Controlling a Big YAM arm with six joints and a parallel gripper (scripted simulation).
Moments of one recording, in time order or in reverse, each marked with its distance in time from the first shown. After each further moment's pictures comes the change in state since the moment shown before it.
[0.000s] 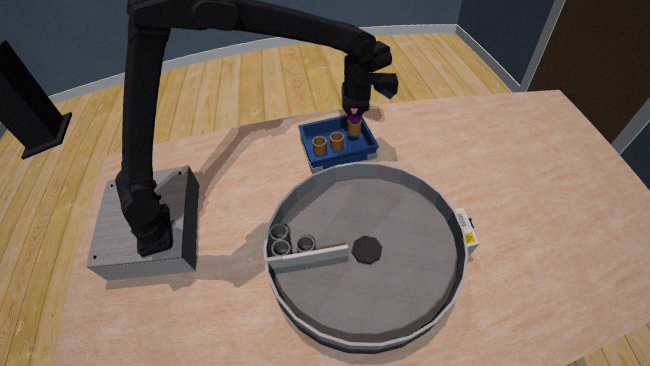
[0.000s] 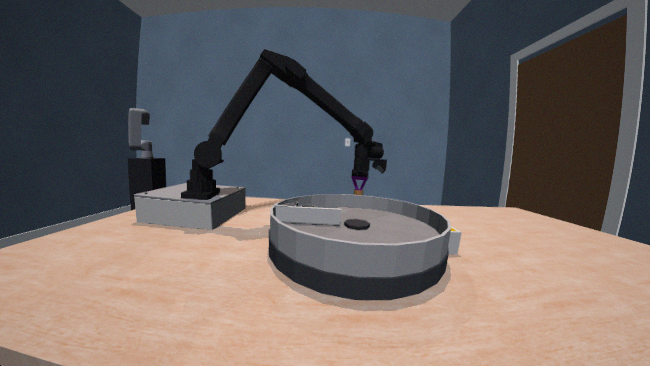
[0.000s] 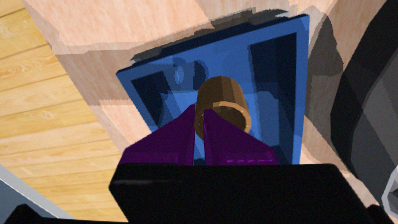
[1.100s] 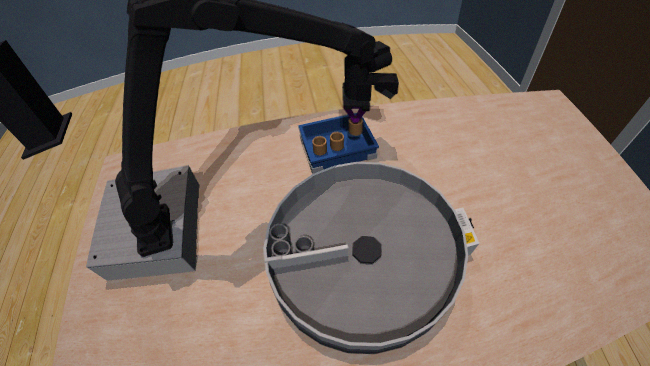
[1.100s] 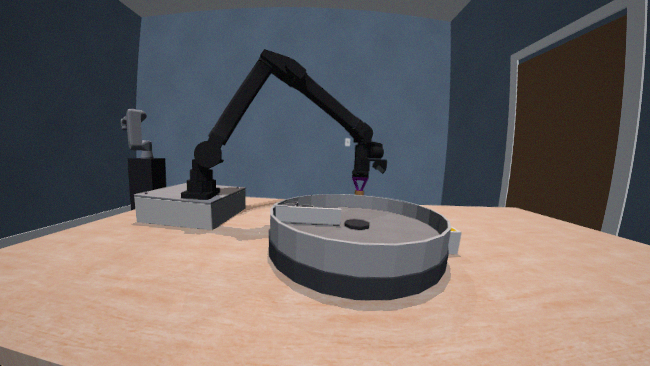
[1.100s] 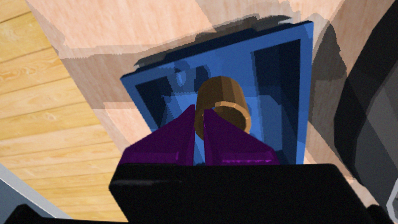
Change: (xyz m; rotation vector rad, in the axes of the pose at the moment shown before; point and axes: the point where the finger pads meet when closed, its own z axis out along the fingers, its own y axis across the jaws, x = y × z) arm -0.003 0.003 0.002 -0.013 -0.017 0.000
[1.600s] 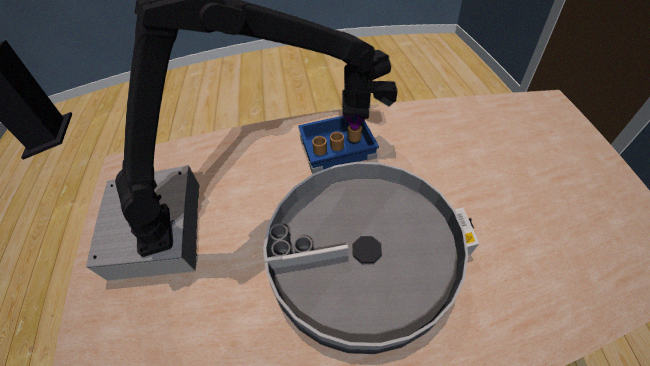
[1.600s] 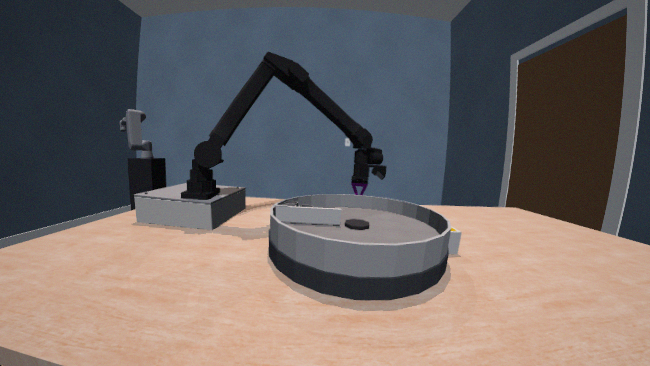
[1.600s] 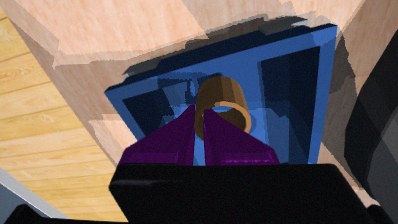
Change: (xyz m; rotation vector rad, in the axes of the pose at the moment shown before) arm 0.002 -0.001 0.025 0.005 0.006 0.000
